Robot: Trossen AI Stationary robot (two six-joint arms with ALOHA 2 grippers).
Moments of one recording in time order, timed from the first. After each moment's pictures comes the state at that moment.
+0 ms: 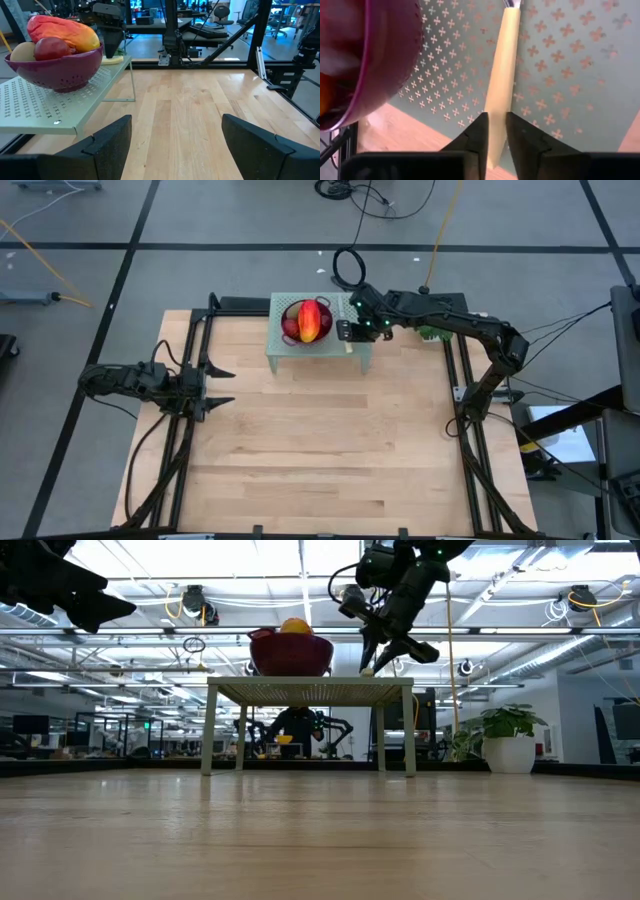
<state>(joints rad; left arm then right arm) -0.20 0.01 0.31 -0.44 -0.24 -0.01 -0.48 1.68 1.49 -0.81 -0.18 0.92</state>
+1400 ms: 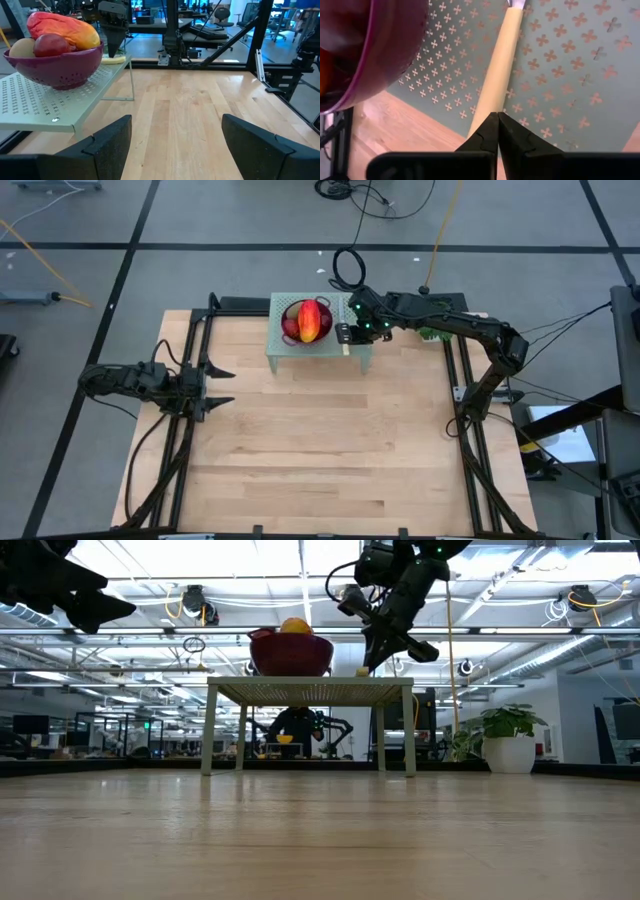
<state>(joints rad) -0.20 0.01 0.32 -0.44 -0.24 -0.03 -0.46 1.68 1.49 -0.81 -0.18 0.89</state>
